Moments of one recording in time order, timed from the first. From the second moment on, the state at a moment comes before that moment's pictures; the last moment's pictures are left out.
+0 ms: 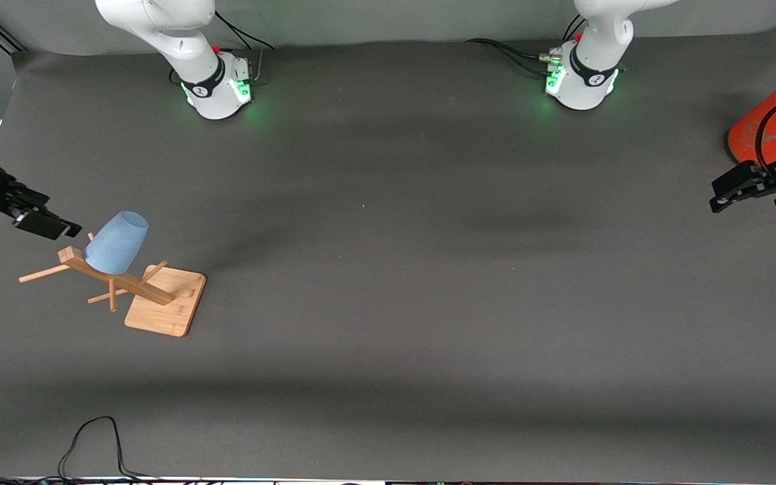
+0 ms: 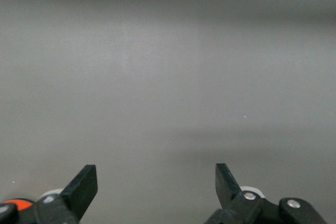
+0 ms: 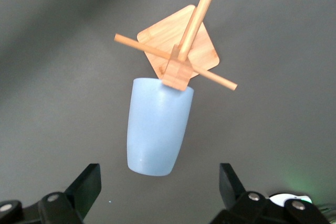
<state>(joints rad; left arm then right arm) 0.22 0.00 -0.22 -1.60 -0.01 1.66 0.00 -0.04 0.07 -0.04 -1.61 0.12 1.57 0.60</state>
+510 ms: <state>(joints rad) 0.22 0.00 -0.22 -1.60 -0.01 1.66 0.00 -0.04 0.07 -0.04 -1.76 0.14 1.73 0.61</state>
